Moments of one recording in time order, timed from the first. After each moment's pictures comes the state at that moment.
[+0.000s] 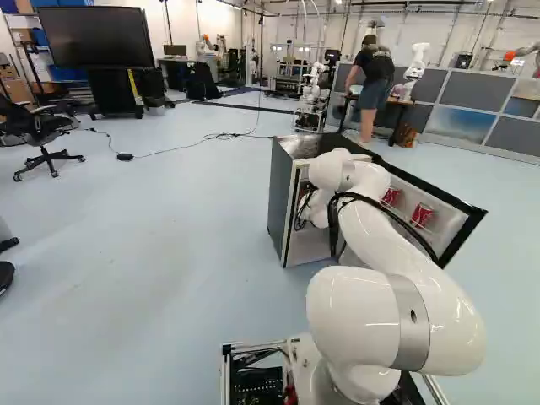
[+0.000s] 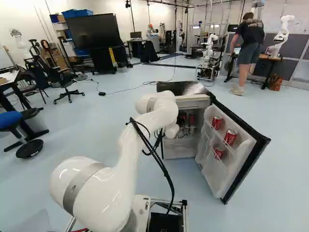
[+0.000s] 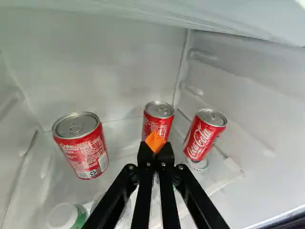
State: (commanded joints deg) arm -17.3 -87.9 -102.5 1.7 60.1 -8.4
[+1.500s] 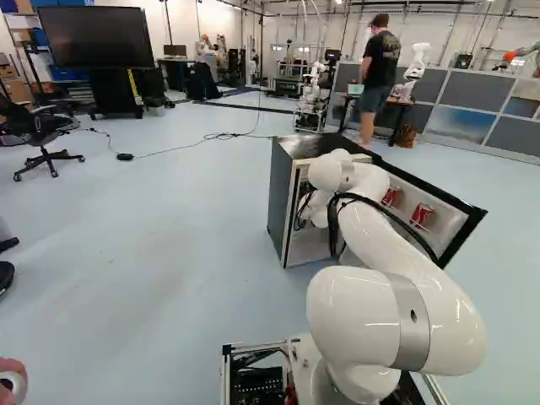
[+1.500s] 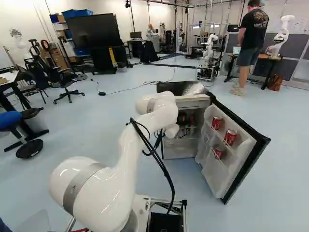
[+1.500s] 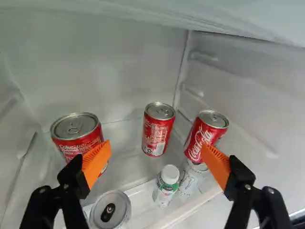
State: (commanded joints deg) arm -17.2 -88.8 -104.1 1.7 60.1 -8.4
